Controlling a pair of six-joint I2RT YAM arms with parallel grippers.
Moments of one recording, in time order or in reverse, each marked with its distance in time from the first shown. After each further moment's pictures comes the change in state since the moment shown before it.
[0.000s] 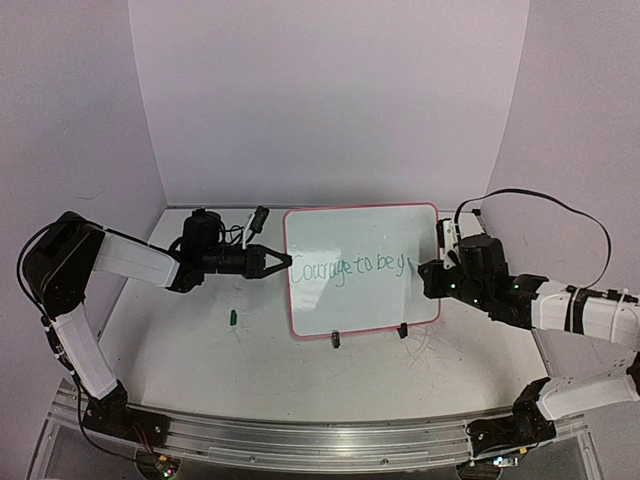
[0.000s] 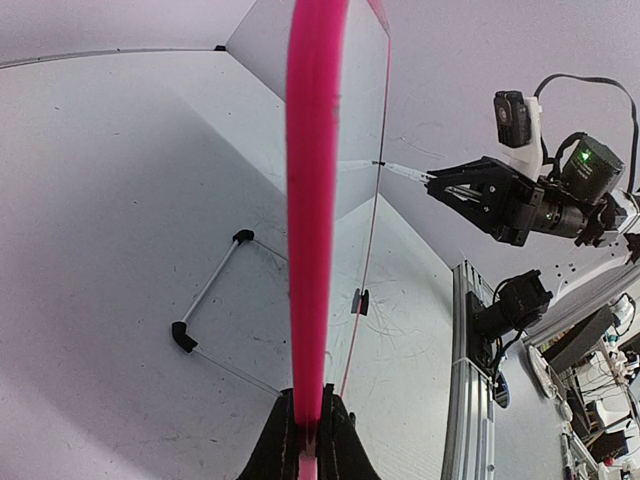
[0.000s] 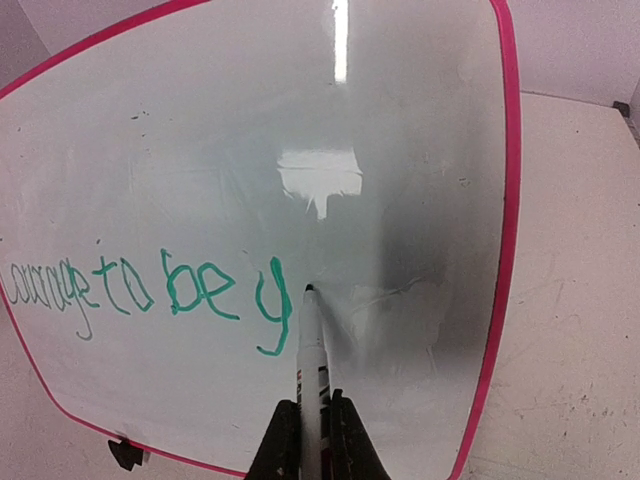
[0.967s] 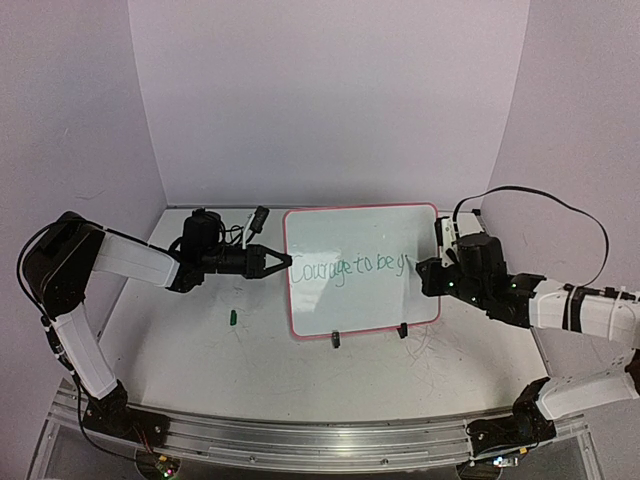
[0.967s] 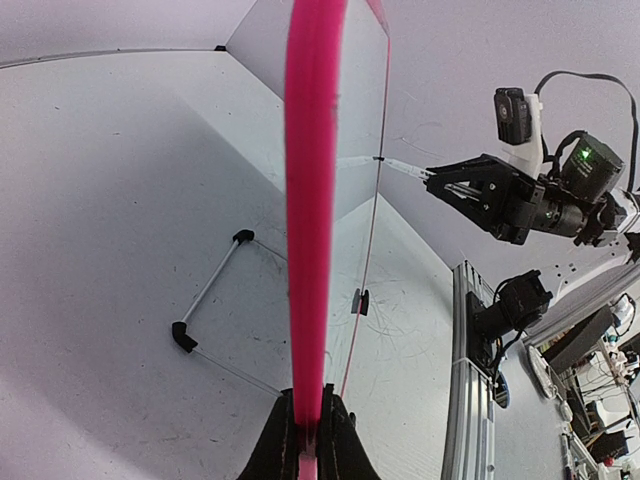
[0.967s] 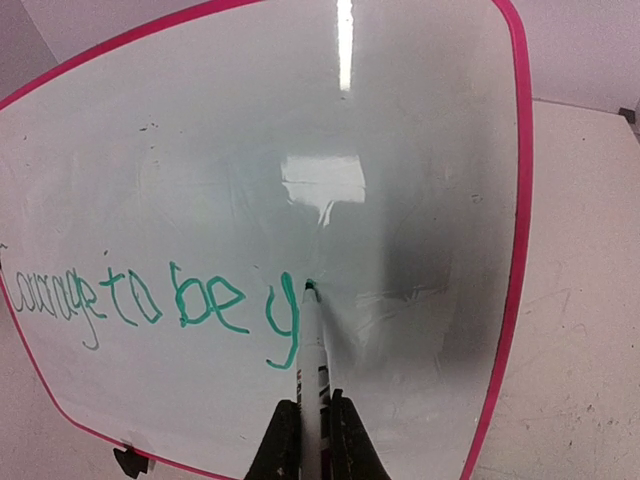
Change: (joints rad) left arm 0.000 0.000 0.000 0.000 -0.001 0.000; right arm -0.003 0.022 0.007 0.032 -0.007 -0.004
